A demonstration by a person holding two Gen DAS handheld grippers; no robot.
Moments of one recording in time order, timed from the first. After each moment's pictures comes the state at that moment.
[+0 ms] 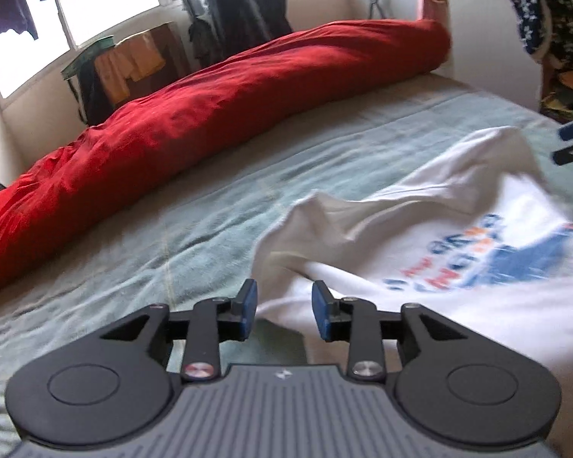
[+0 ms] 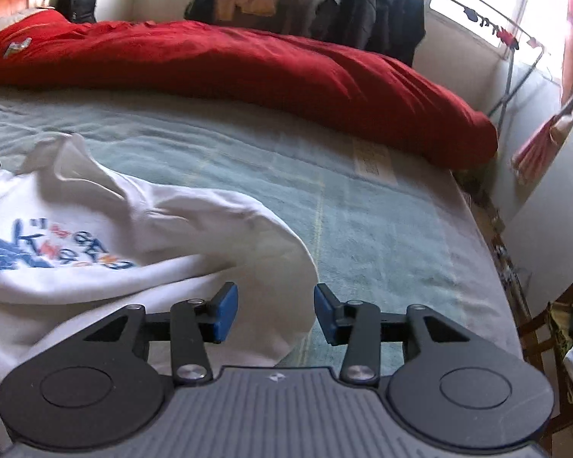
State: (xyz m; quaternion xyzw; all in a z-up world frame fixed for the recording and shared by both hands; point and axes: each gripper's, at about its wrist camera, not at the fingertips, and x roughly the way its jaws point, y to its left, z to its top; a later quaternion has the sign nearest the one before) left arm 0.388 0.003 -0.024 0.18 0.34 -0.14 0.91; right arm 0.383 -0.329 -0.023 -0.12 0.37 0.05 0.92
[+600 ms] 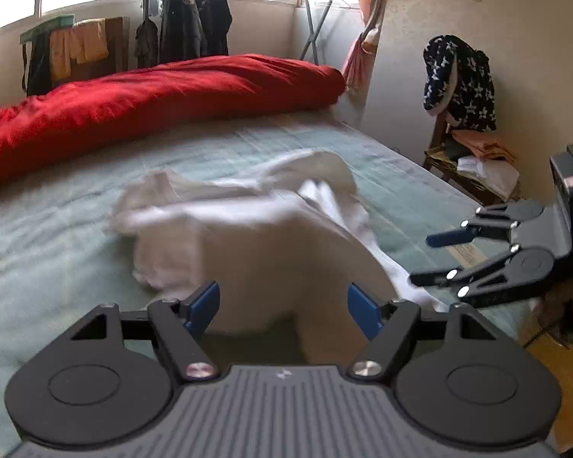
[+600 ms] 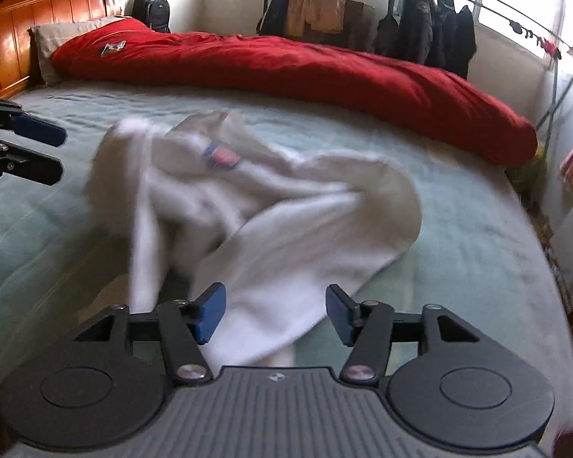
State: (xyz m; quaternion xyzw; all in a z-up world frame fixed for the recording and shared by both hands) left arm 0.223 -0.021 0.006 0.04 0.34 -0.27 0.90; right arm 0.210 -0.279 -0.025 -0.09 0.36 0.15 0.91
